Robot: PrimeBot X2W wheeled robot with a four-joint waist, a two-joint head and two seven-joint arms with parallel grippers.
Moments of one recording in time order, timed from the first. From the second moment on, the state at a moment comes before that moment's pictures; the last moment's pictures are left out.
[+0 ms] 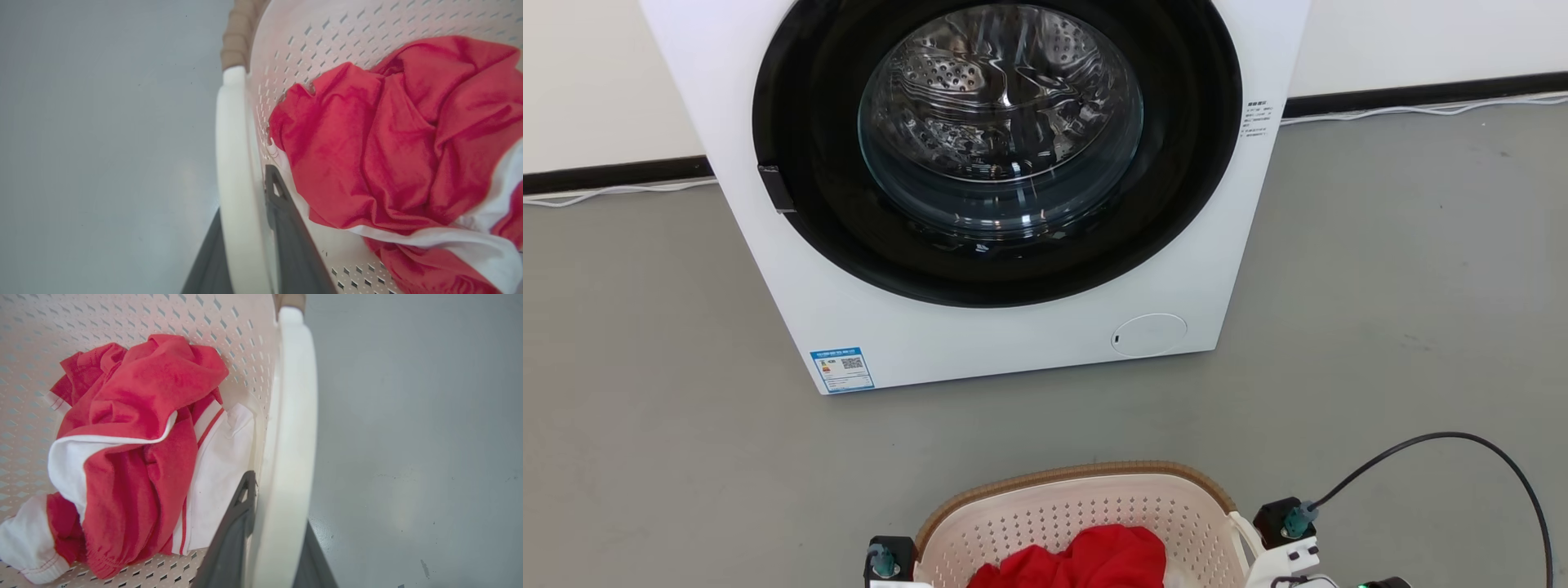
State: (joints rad) left arm -0.41 0.06 -1.09 1.17 -1.07 0.14 -0.01; right arm -0.43 -0.08 0.68 1.17 0.54 0.11 0.21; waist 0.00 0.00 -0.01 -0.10
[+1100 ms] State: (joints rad) left arm -0.42 0.06 -1.16 1.18 -1.15 0.14 -0.03; right arm -0.43 -0.08 0.72 1.17 0.59 0.11 0.21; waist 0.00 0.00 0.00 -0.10
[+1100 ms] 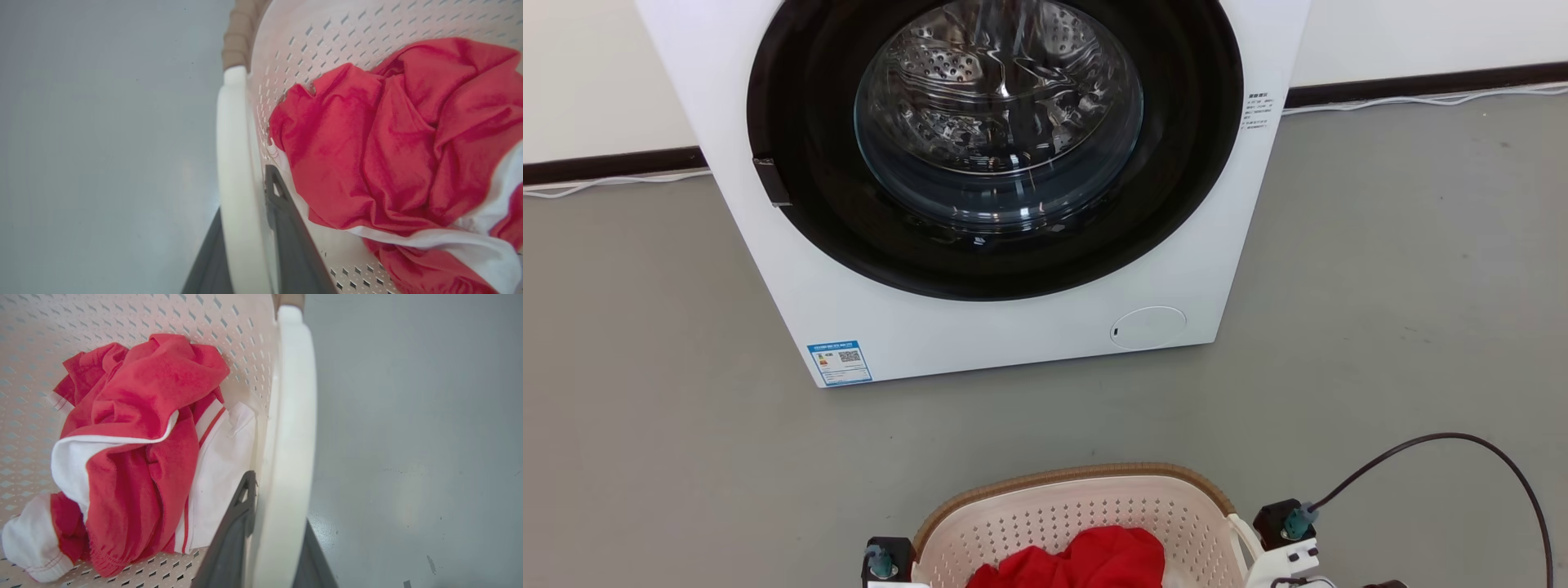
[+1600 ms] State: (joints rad) left arm -0.45 0.06 -1.19 1.18 -1.17 0.14 -0.04; right arm -0.44 -0.08 0.73 1.17 0.62 0.11 0.19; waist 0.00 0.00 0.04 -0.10
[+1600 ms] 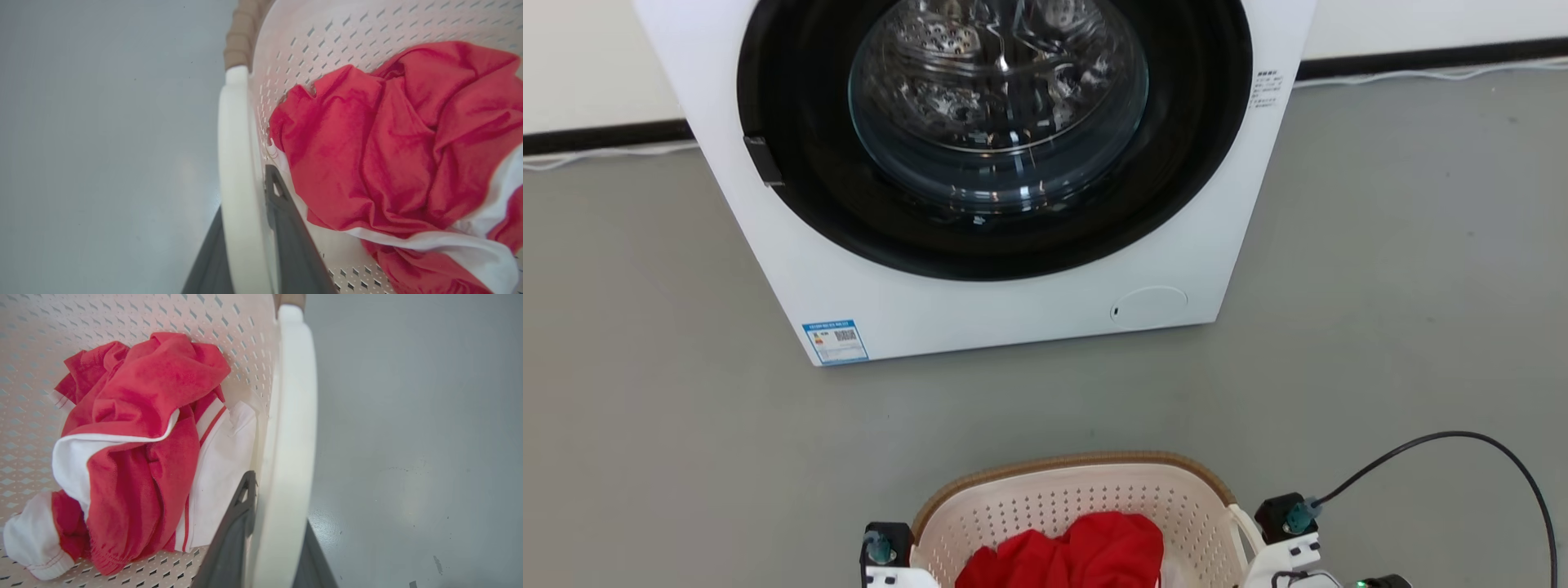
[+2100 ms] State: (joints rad) left arm -0.67 0.06 -1.20 1.22 -1.17 0.15 -0.13; right arm -0.62 -0.08 0.69 1.18 0.63 0.11 0.05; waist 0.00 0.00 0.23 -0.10
